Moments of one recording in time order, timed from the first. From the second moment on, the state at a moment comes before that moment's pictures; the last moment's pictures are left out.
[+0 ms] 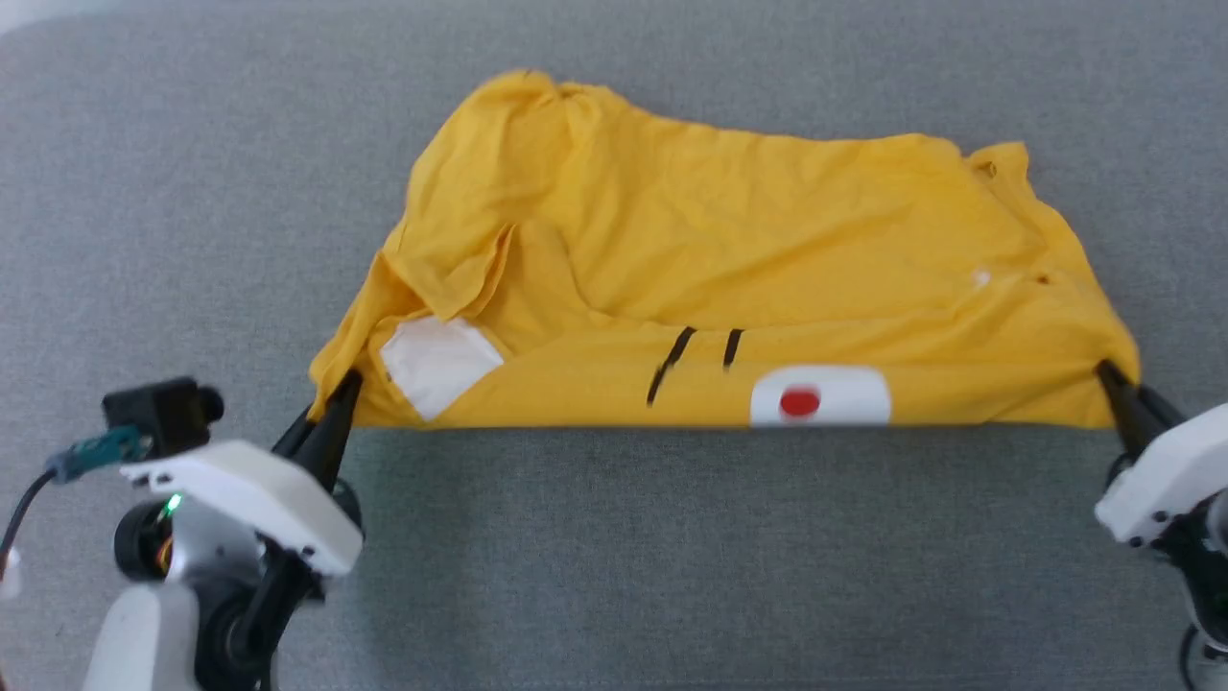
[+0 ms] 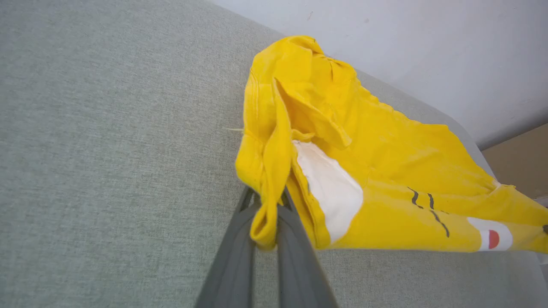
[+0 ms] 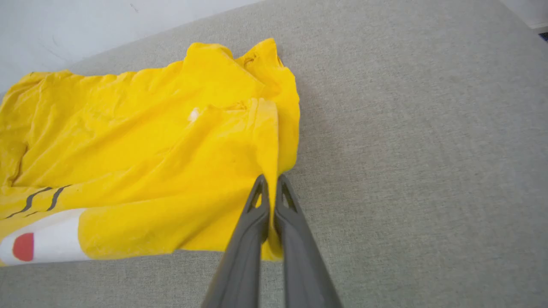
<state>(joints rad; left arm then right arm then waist) -0.16 0.20 0.03 -0.03 -0.62 -0.06 0.37 -0.16 -0.10 -0.28 -0.03 0.35 0.13 0.52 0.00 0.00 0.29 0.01</state>
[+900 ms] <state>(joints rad) 0.19 0.13 0.00 -0.03 -0.67 0.01 0.41 0.09 -0.07 -0.35 0.00 0.40 0.13 0.58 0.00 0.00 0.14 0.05</state>
